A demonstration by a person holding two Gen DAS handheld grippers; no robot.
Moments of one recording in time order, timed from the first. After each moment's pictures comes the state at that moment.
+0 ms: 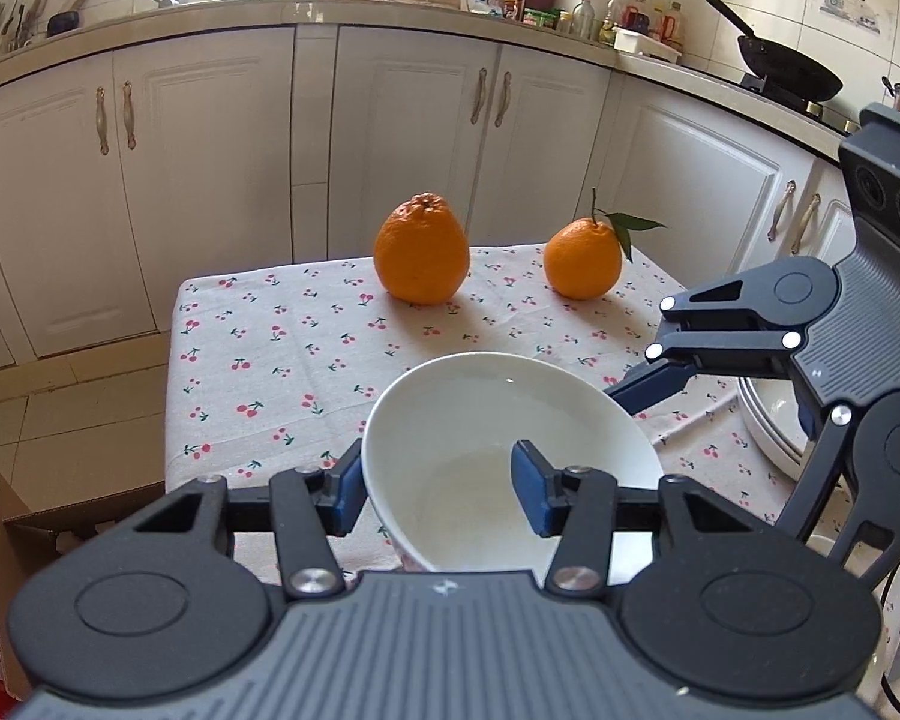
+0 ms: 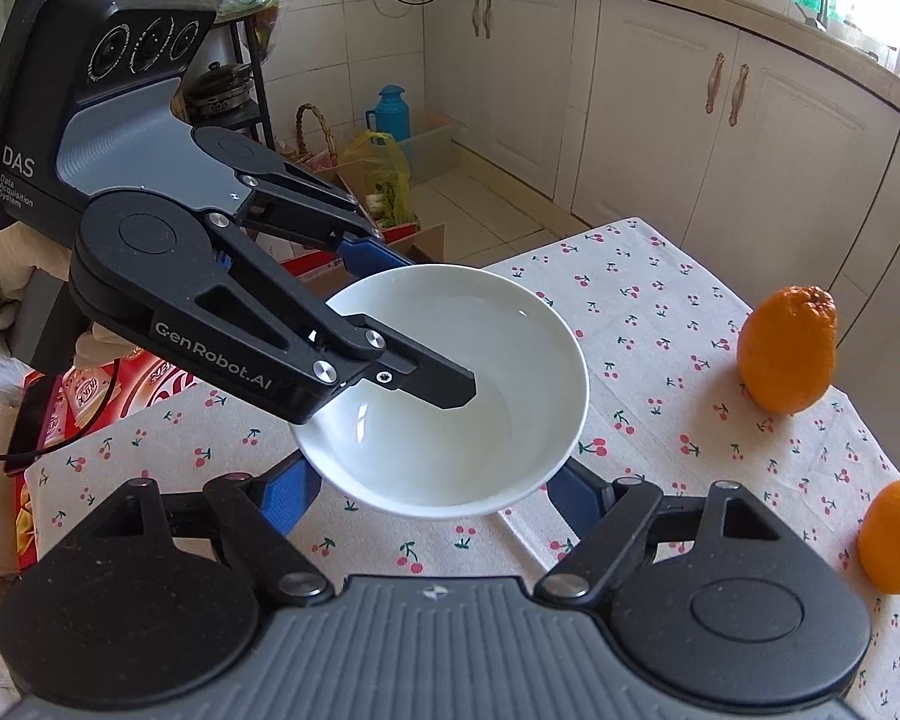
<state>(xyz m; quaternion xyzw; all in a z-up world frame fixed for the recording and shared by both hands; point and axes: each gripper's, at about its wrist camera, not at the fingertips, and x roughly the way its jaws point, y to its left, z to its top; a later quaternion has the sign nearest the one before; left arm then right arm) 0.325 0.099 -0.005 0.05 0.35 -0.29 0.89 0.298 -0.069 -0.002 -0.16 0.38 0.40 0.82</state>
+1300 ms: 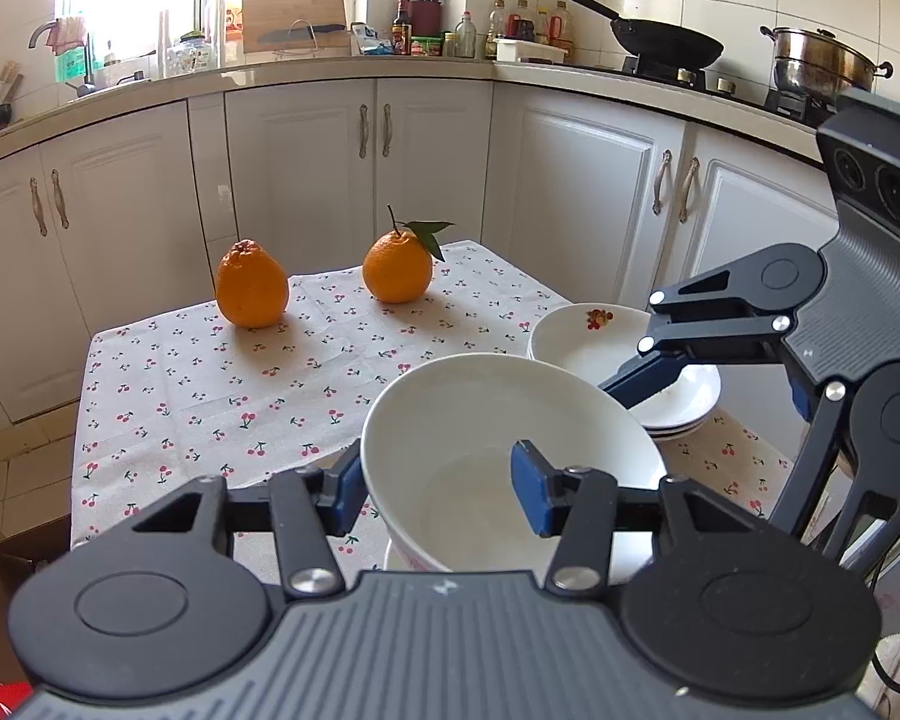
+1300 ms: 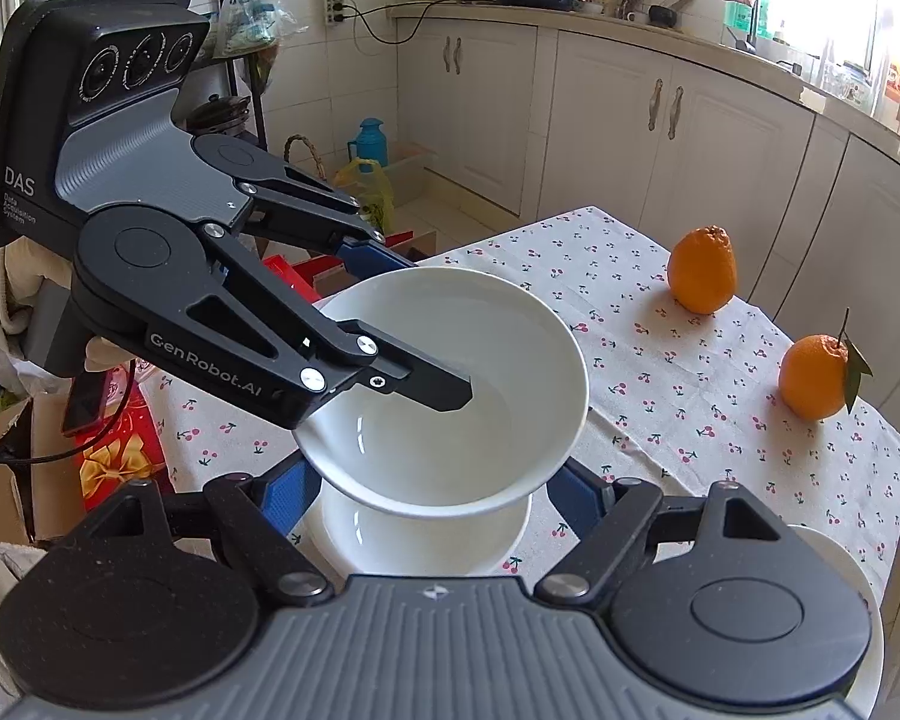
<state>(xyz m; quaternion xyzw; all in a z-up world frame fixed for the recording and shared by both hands) 0.180 0.020 0.033 0.09 0.30 -0.33 0.89 0.147 -0.152 0.029 -0.15 0.35 0.37 0.85</state>
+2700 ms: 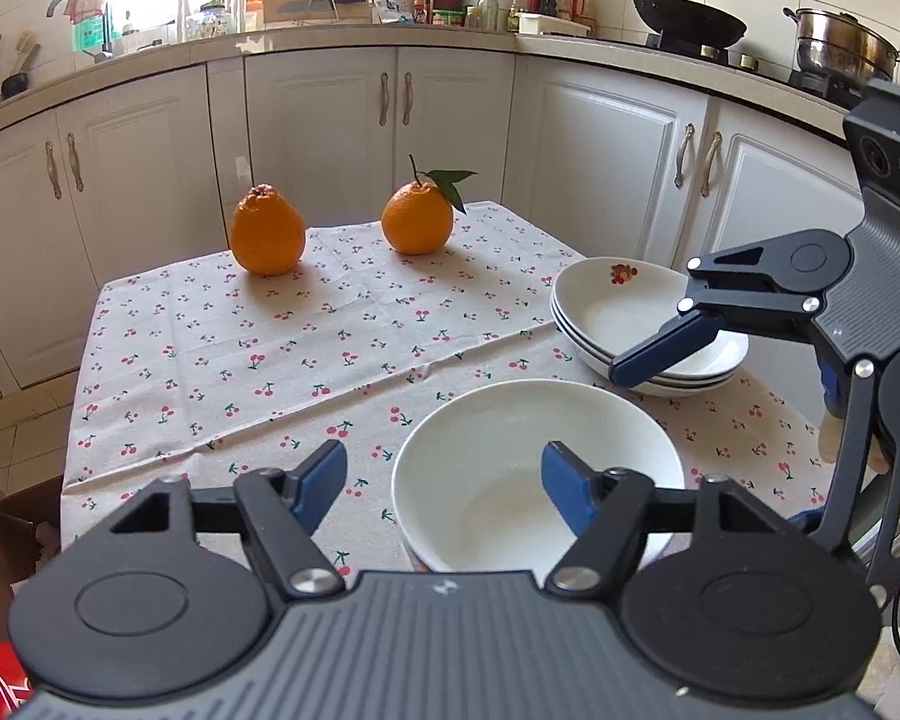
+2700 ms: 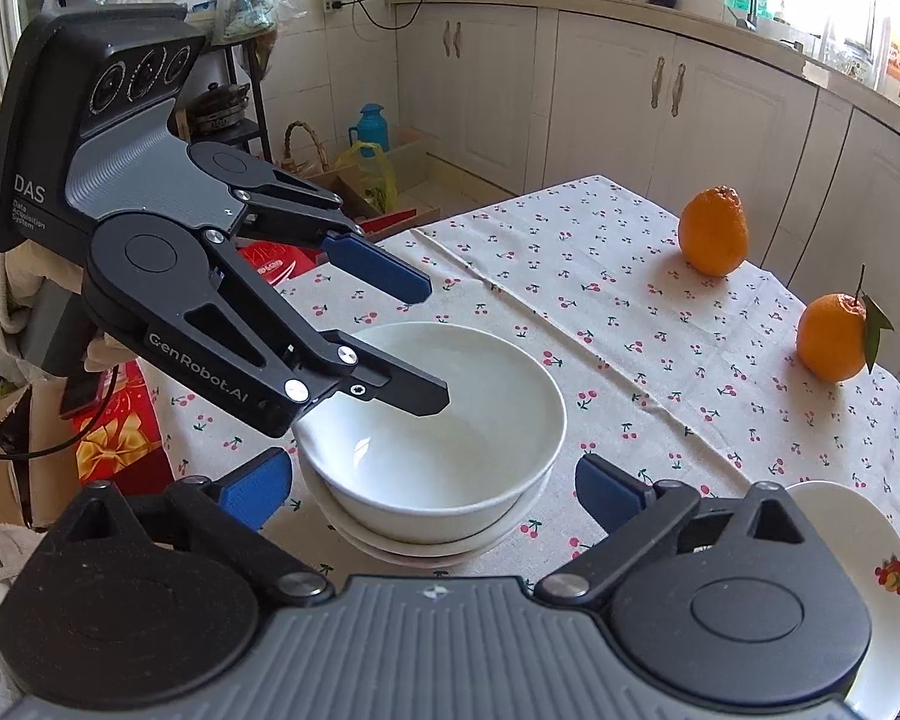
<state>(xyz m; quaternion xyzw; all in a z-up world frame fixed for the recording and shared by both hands) 0.175 0.026 0.005 0.09 0.32 -0.31 0.89 0.140 -0.157 0.008 -0.14 0.36 0.36 0.85</state>
